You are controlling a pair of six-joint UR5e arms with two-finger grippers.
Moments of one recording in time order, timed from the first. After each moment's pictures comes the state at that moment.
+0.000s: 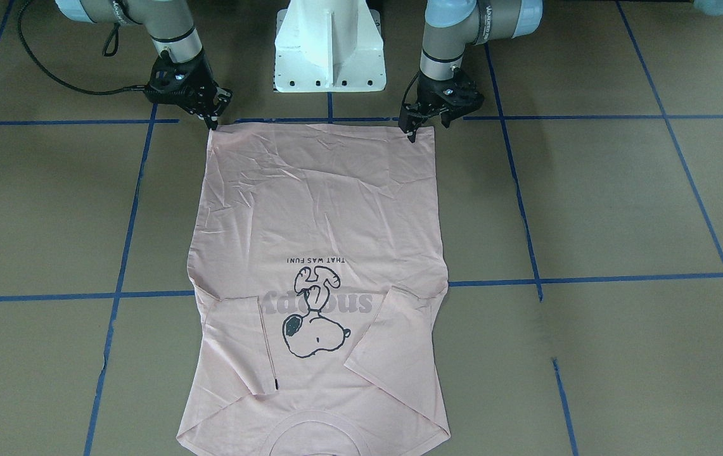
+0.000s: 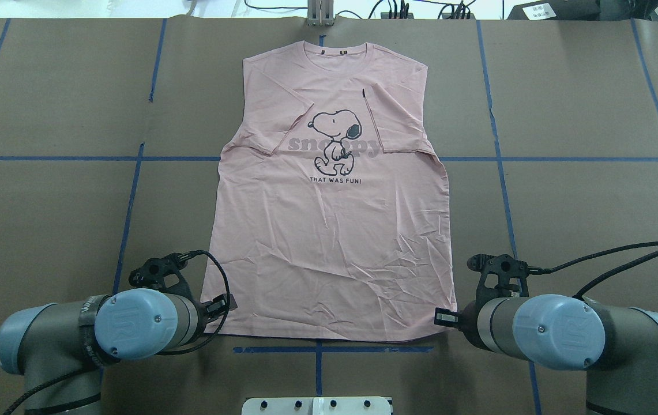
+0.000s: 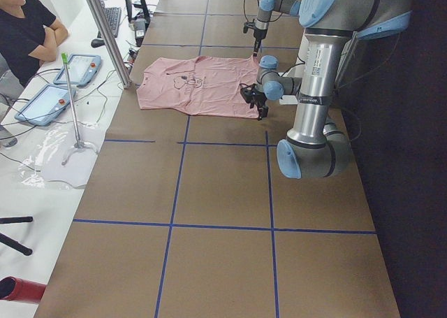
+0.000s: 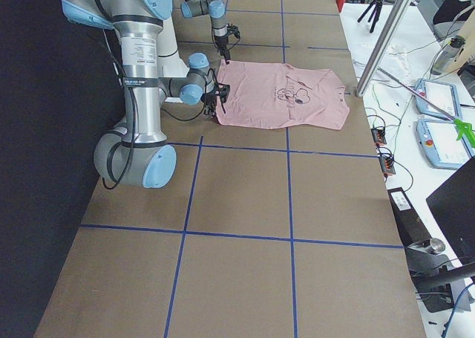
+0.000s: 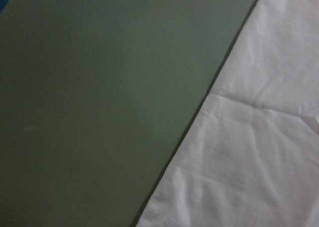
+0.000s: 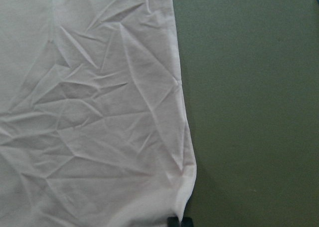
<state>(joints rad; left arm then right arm) -0.23 -1.84 -1.98 -1.66 -1.61 -1.85 0.22 -1.51 2.12 -1.34 1.60 1.60</state>
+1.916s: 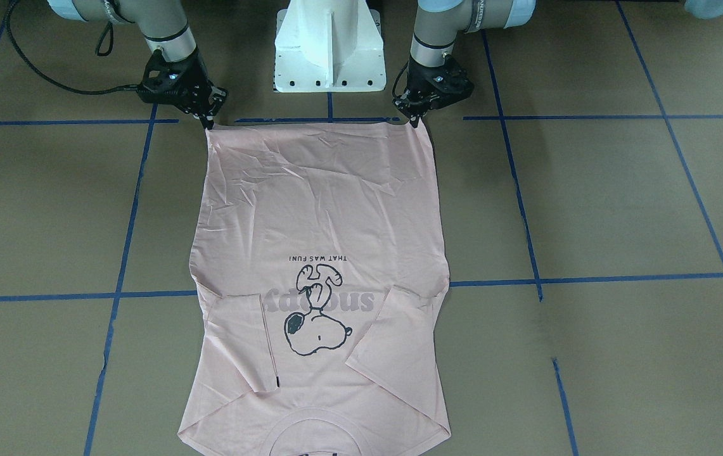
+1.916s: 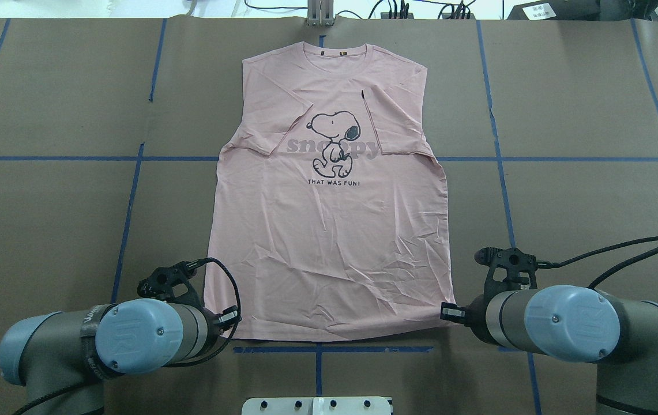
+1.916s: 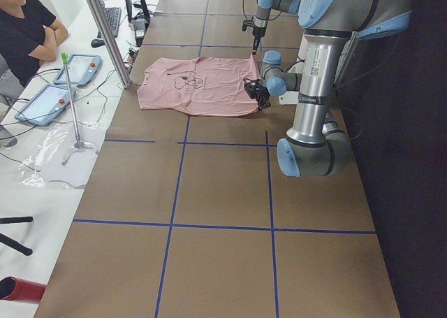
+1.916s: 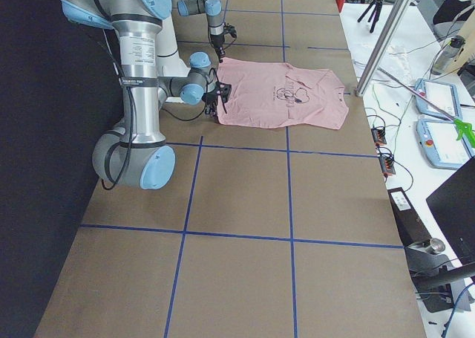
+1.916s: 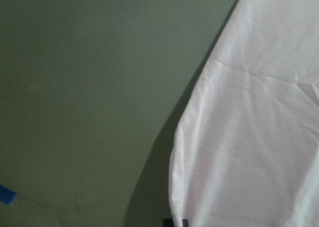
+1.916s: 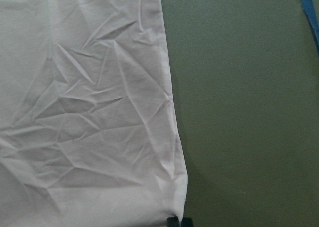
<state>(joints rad) -0.20 -1.87 -2.01 -1.66 -1.62 -1.90 0.25 -1.54 2.15 -1.34 1.63 1.59</state>
